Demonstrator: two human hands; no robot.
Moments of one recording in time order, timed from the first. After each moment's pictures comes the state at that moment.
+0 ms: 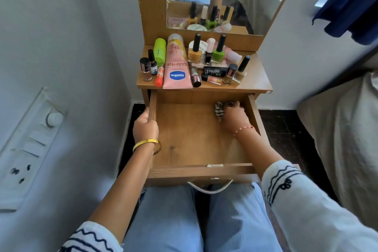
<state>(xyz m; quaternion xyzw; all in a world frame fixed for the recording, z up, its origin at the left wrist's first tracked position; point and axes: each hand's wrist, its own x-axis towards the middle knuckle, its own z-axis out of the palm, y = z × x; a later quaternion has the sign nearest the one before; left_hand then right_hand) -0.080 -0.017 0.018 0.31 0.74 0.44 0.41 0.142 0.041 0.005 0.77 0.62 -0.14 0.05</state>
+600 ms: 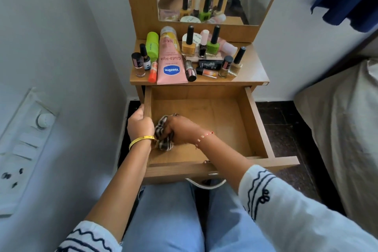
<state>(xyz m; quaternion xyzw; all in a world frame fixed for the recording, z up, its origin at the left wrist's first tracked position) -0.084 -0.010 0.009 0.30 0.74 0.44 0.40 0.028 0.002 0.025 0.52 0.80 -0.28 0.10</state>
